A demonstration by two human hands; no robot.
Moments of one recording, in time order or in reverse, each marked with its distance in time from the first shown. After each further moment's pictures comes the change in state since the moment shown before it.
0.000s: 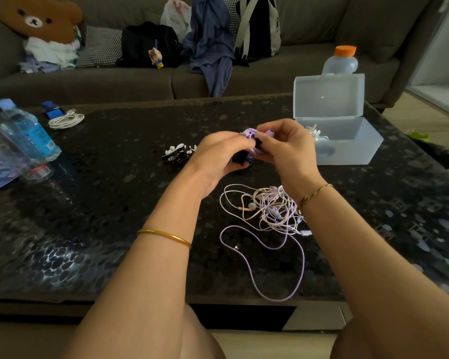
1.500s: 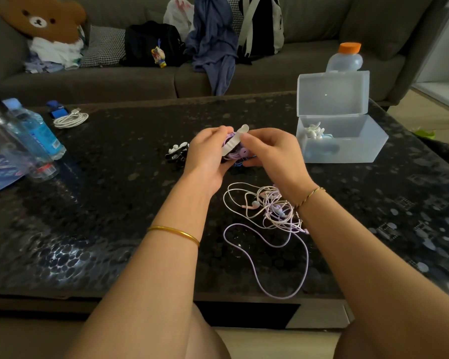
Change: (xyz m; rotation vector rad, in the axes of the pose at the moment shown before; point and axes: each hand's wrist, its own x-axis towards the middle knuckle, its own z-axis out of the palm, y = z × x) left_hand 0.002 -0.001 0.002 -0.288 0.351 -0.095; right_hand -0.006 0.007 0.015 -0.241 -0.131 -0.041
